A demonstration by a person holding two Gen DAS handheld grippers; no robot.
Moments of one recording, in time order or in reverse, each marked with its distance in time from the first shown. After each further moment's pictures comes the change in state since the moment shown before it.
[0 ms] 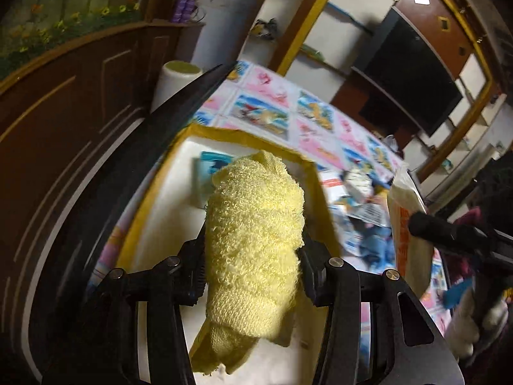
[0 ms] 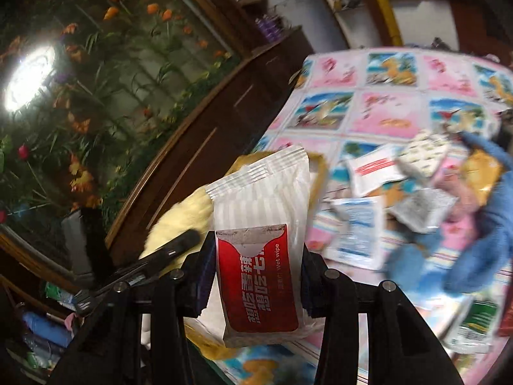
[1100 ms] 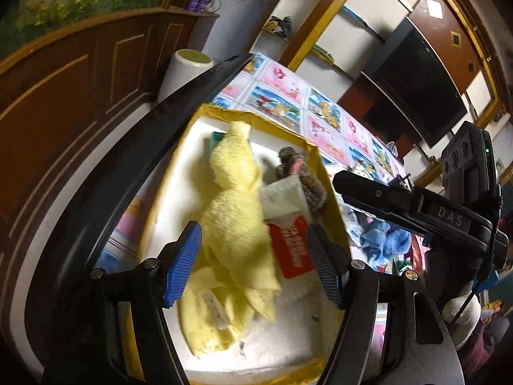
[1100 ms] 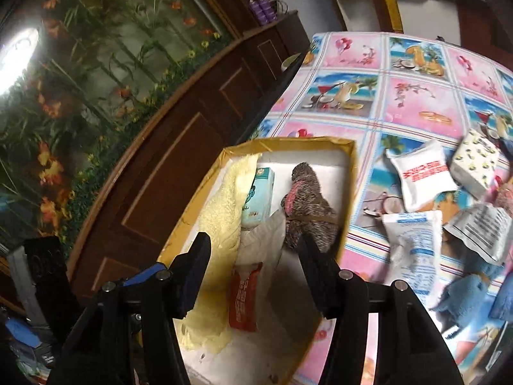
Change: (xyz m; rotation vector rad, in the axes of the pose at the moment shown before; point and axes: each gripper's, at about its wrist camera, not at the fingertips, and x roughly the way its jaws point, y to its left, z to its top) left arm -0.031 0.009 -0.026 -0.048 0.007 -0.024; right arm 0.062 0.018 0.002 -0.017 0.017 -0.115
